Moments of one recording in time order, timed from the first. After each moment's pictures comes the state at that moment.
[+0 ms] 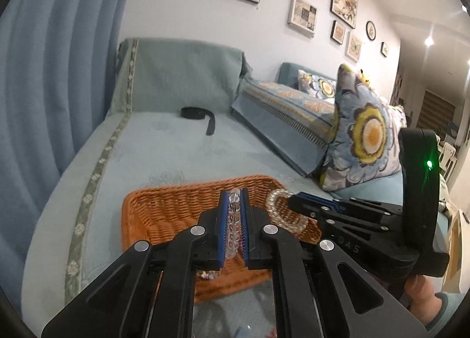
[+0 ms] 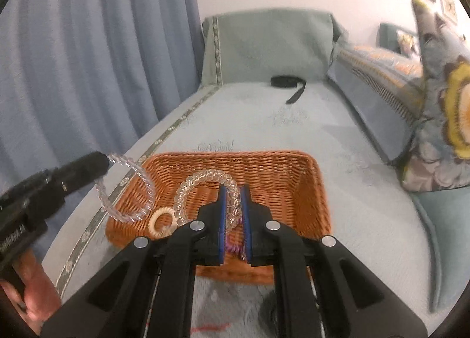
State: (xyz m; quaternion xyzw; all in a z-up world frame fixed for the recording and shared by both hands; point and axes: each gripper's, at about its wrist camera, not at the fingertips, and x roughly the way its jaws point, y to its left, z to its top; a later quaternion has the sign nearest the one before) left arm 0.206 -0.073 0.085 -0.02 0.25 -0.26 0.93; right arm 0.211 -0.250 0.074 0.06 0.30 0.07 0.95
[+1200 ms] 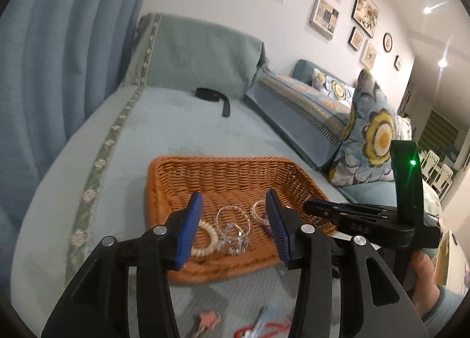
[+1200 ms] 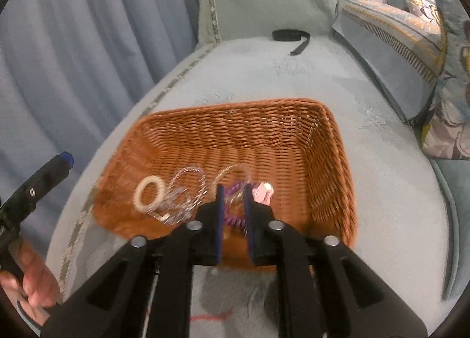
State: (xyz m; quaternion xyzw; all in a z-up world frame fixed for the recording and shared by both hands) left arm 0.201 -0.011 0.062 -0.08 0.28 -0.25 0.92; right arm 0.218 -0.252 0.042 0.08 0.38 0.09 0.92
